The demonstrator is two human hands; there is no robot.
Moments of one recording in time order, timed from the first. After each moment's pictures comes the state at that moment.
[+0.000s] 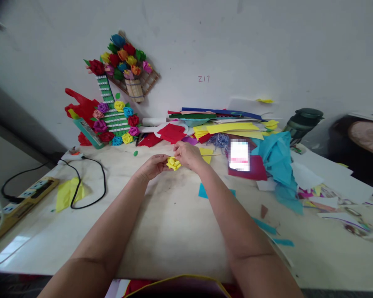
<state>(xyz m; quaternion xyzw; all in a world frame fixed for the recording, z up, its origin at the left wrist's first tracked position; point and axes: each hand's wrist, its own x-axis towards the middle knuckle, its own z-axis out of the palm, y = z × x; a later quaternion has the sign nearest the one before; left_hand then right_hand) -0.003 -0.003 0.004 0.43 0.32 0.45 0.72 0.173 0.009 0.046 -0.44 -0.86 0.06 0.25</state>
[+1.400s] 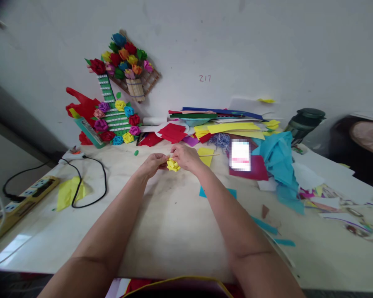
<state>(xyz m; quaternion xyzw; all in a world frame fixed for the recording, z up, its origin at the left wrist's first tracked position) -0.009 0.000 0.002 0.53 0.42 0.42 0.60 0.165 0.007 0.037 -0.41 -0.88 0.04 0.24</state>
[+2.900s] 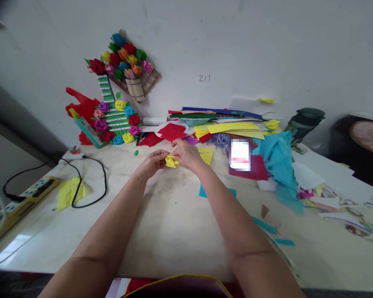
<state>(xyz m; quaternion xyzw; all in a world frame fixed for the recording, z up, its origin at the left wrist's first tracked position) -0.011 -0.002 0.007 0.48 0.37 0.46 0.64 0.168 0.003 0.045 -0.41 -0.88 0.02 0.26</state>
